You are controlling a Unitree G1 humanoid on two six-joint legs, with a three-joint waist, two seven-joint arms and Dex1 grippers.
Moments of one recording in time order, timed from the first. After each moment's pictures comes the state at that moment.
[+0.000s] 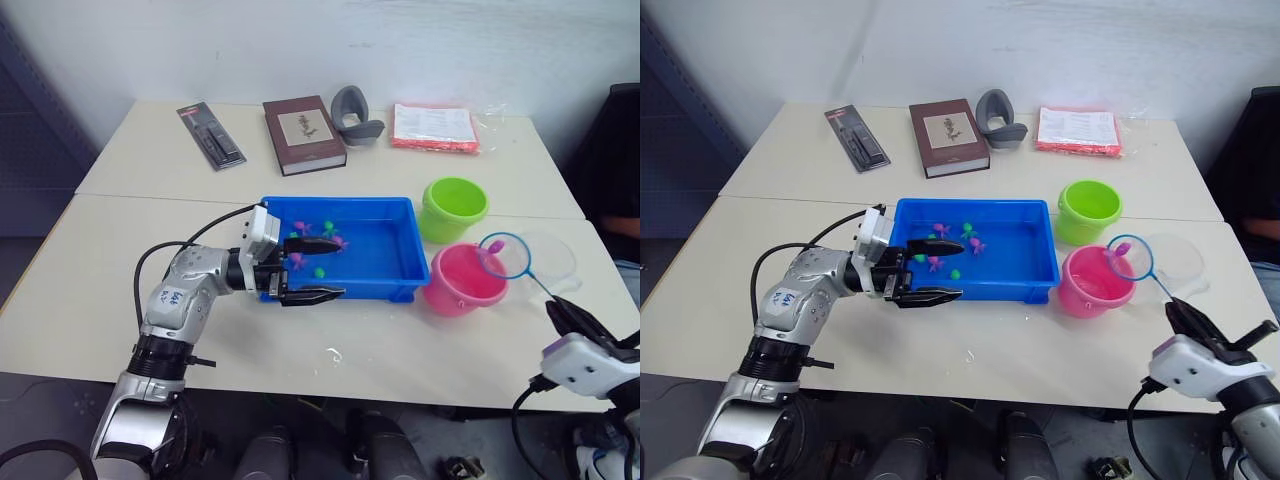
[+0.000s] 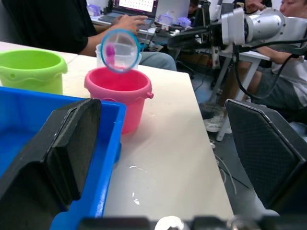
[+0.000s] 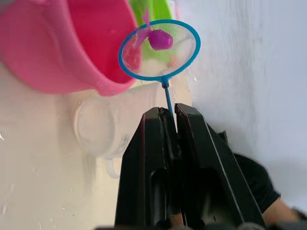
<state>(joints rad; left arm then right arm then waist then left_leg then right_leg) -0.56 0.39 -0.08 0.08 -0.49 0.31 -1.19 0.52 -0.64 -0.55 -0.40 -0.46 -0.36 0.32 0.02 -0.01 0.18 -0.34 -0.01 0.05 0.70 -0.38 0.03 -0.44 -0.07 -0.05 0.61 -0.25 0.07</state>
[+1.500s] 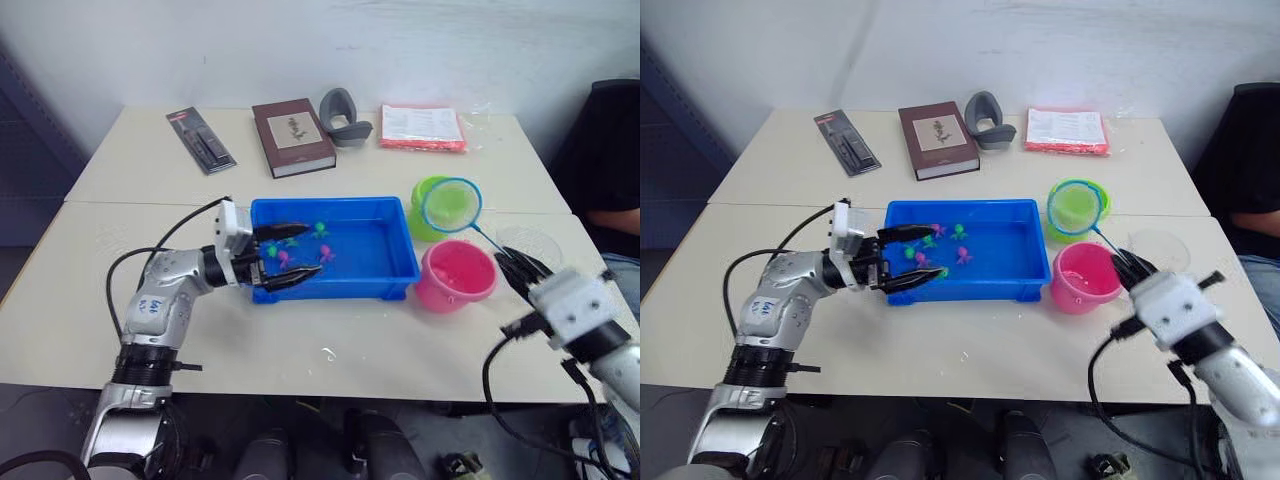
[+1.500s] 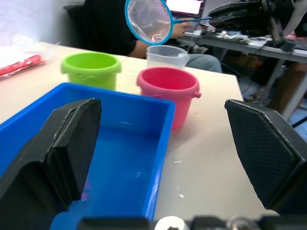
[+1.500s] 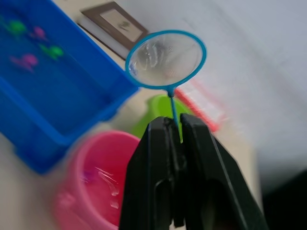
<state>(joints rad) -0.50 0.48 0.05 0.11 -0.47 0.27 -1.09 0.13 -0.70 -0.31 -0.67 0.36 0.31 0.40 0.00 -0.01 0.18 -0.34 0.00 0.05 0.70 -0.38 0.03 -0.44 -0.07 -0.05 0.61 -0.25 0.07</state>
